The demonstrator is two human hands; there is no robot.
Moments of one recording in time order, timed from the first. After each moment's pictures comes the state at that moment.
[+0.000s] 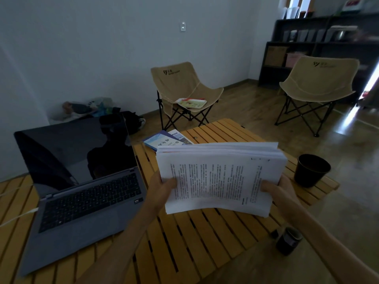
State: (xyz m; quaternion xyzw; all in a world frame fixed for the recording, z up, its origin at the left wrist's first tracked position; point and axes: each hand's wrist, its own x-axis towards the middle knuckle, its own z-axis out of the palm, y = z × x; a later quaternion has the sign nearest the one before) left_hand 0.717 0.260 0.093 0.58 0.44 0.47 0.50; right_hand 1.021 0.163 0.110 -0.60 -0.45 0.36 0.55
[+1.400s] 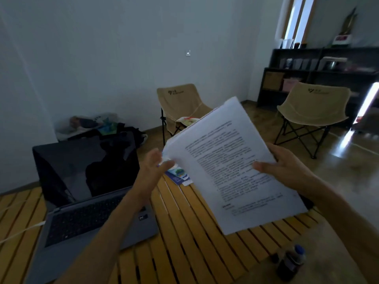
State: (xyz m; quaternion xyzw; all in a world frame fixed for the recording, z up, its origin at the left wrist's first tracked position) left_hand 0.692 0.290 0.184 0.60 0.40 0.52 0.45; right_hand 1.016 0.180 0.250 -0.59 -0.64 0.27 0.40
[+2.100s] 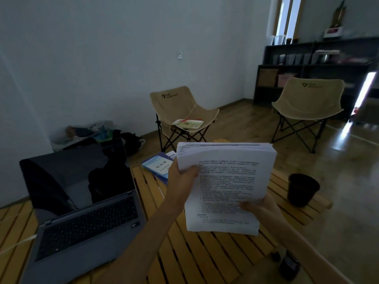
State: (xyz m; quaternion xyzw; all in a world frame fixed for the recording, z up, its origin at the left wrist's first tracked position) left_hand 0.797 0.247 0.189 0.56 0.36 0.54 0.51; right_hand 1.023 0.169 0.111 -0.51 -0.50 0.41 0.56
